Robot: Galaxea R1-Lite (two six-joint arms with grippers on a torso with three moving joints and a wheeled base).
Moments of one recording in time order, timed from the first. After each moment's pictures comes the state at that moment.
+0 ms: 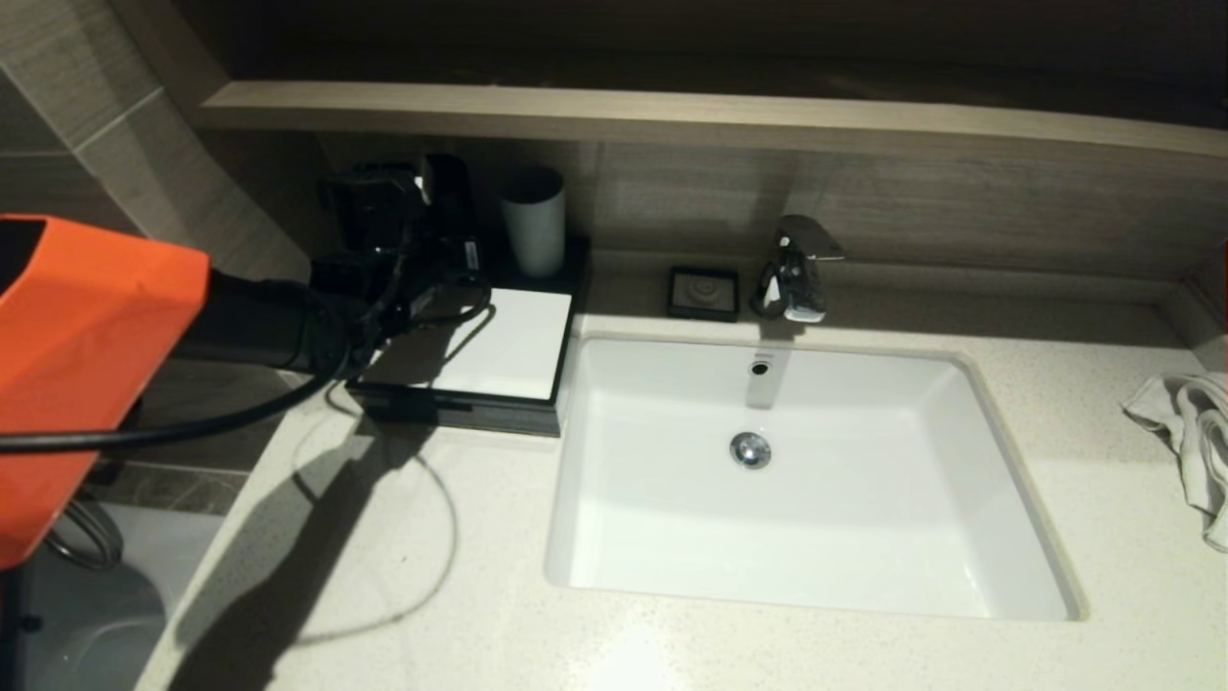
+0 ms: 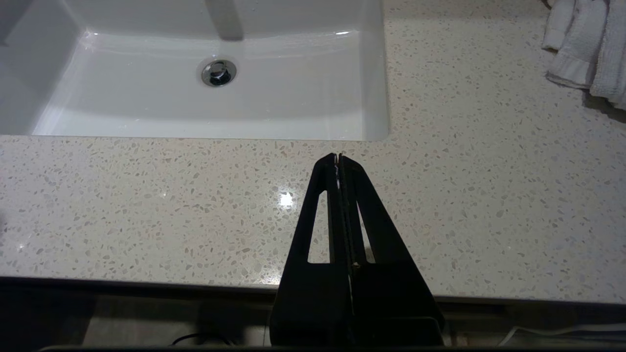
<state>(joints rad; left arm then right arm) -0.27 2.11 -1.56 -0.58 0.24 -0.01 0.00 0.00 0.00 0.00 -0.01 0.04</state>
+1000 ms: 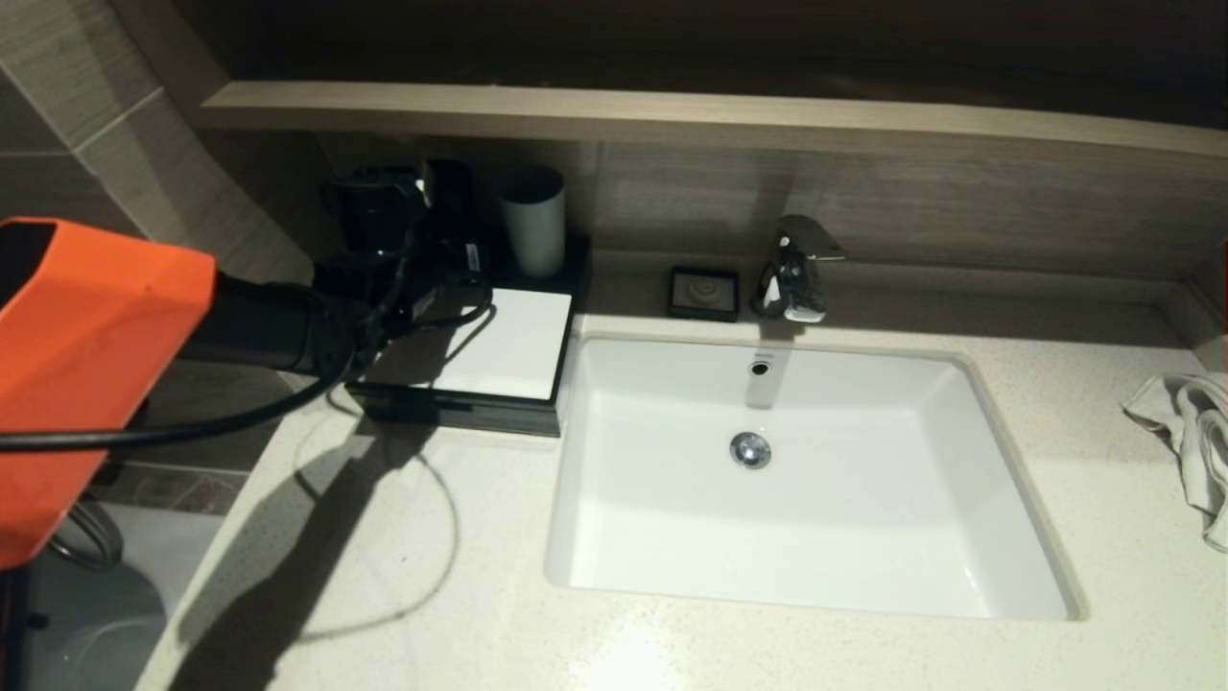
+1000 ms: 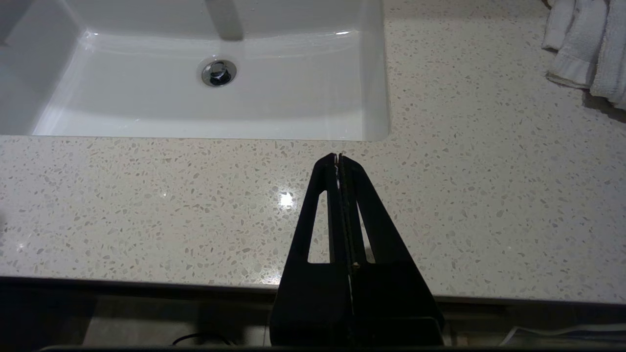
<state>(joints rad) -0.27 2.12 -1.56 -0.59 0.24 -0.03 0.00 0.00 0.00 0.00 -0.01 0.04</state>
